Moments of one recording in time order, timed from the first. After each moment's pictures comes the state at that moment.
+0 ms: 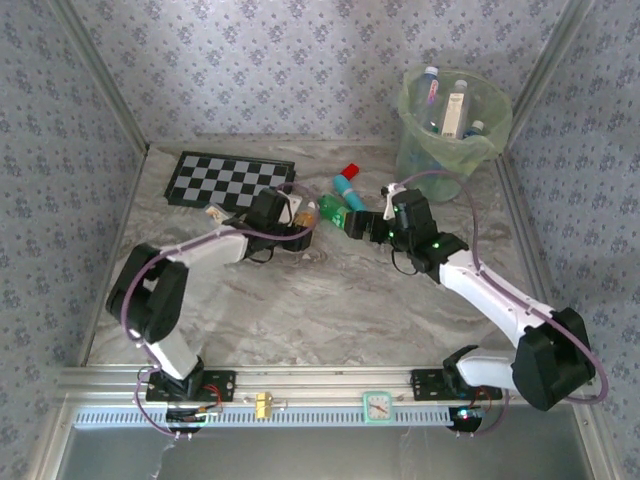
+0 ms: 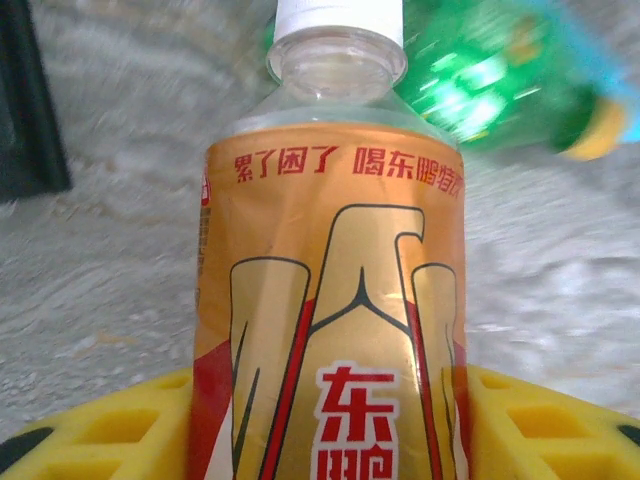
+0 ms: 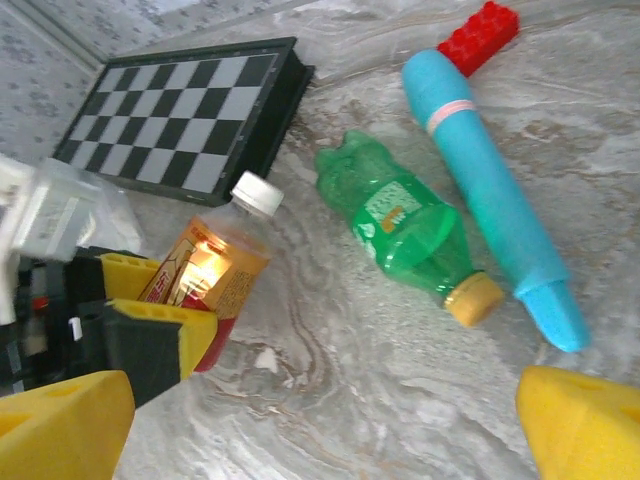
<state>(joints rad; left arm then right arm) -0.57 1.64 1.01 -0.18 0.15 -0.25 0.50 1.26 0.88 -0.19 -0.10 0.51</state>
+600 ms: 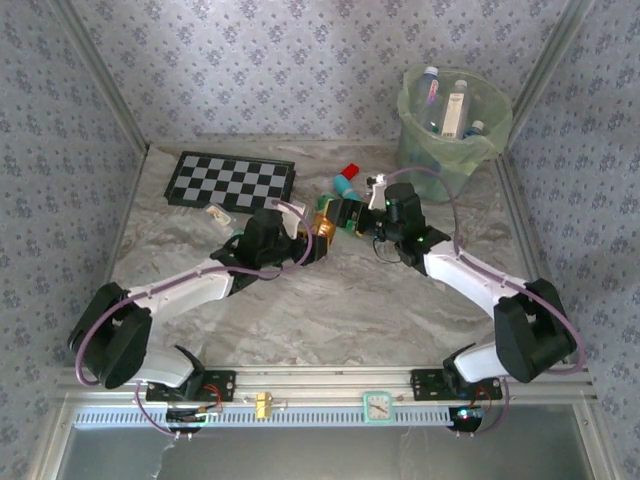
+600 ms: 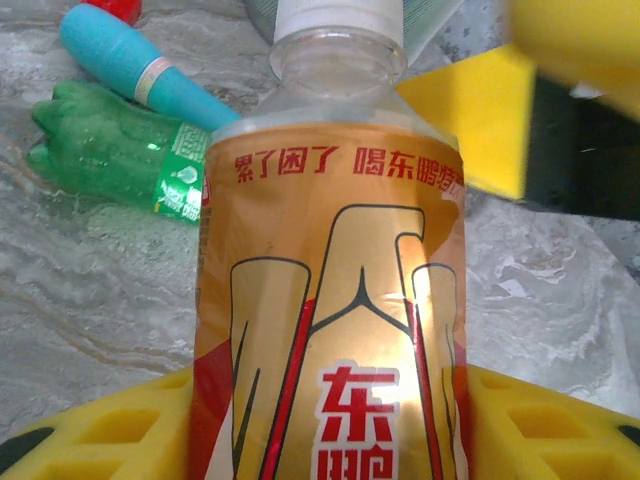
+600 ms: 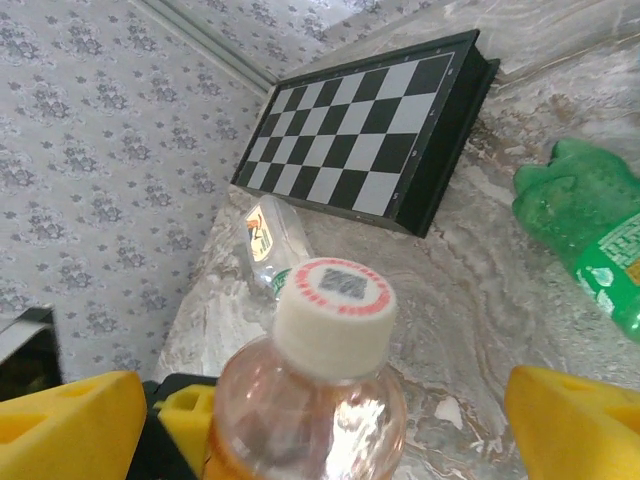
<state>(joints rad) -0.72 1.38 0.78 0.14 0.21 -0.44 0.51 1.42 0.88 0.17 -0.38 0.71</state>
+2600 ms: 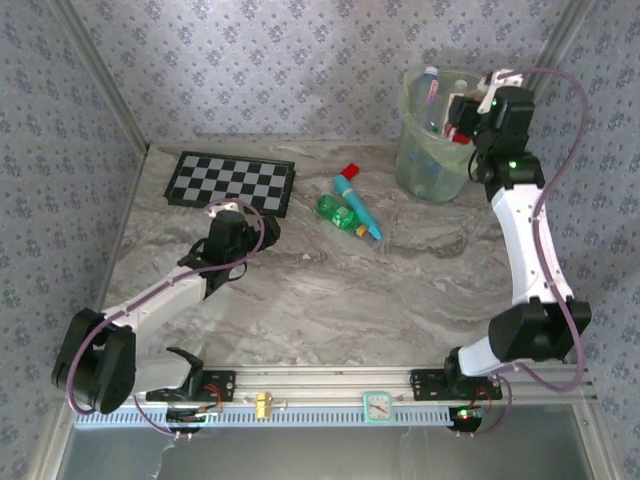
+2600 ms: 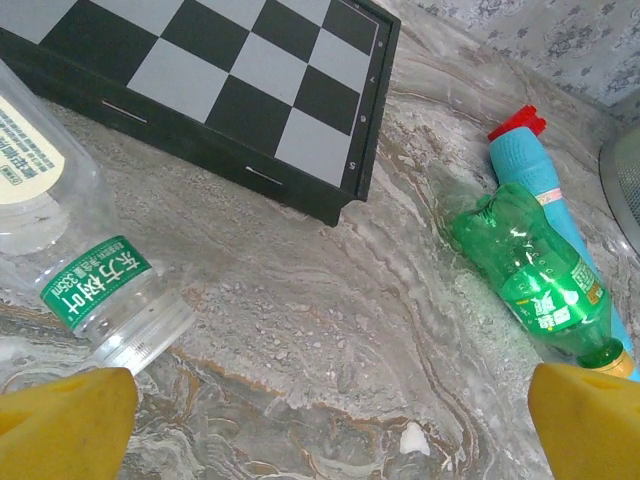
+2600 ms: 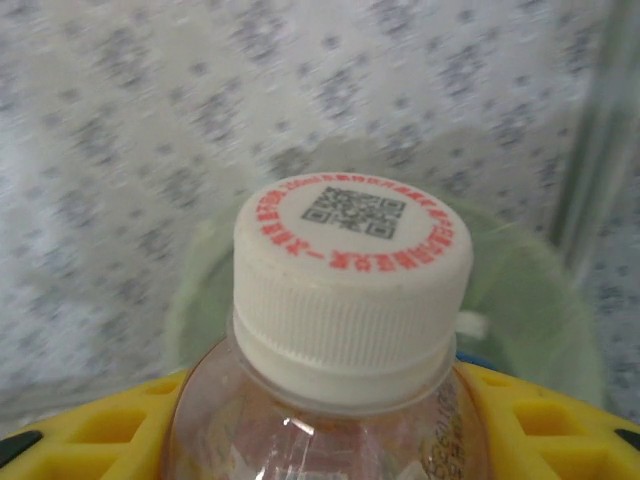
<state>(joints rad) -0.47 1.24 0.67 -0.02 -0.15 -0.70 -0.02 1.51 1.67 -0.37 0.08 0.17</state>
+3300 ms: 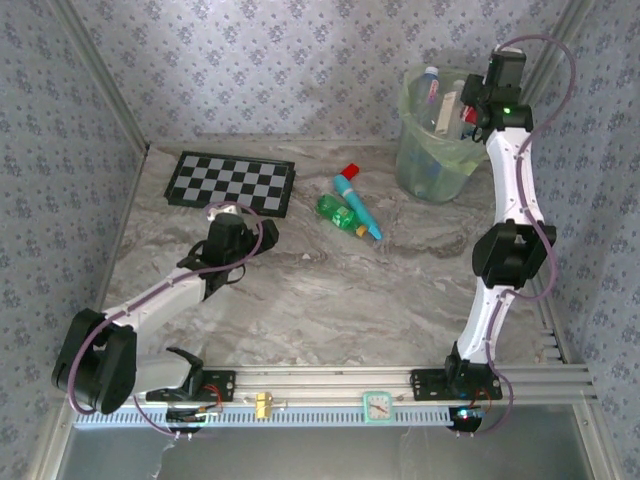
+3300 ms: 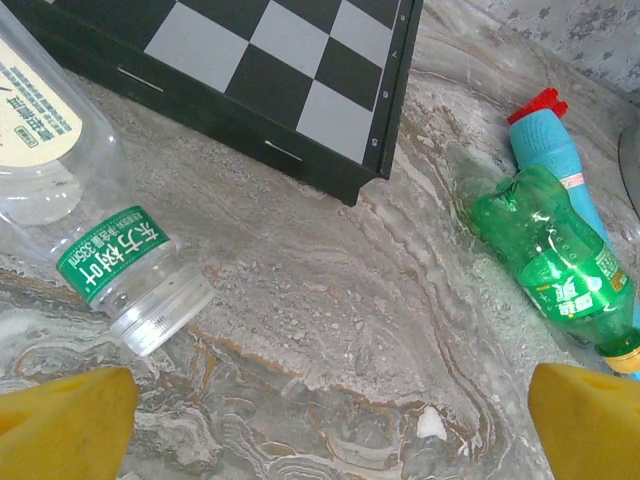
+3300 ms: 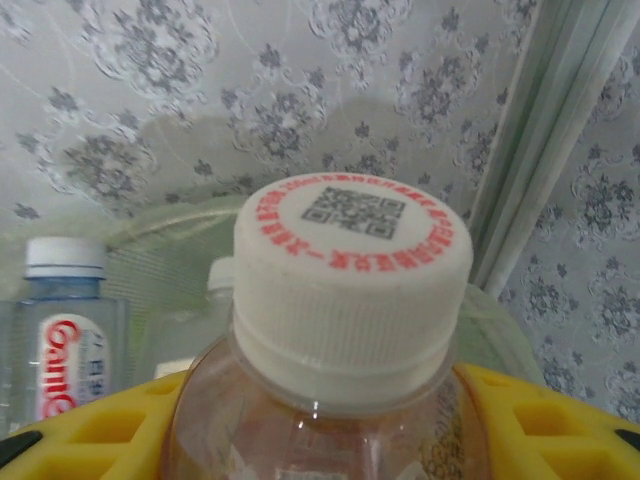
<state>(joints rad) -0.46 1.23 0.64 -0.02 -0.13 -0.71 -0.07 2.04 2.27 -0.62 0.19 0.13</state>
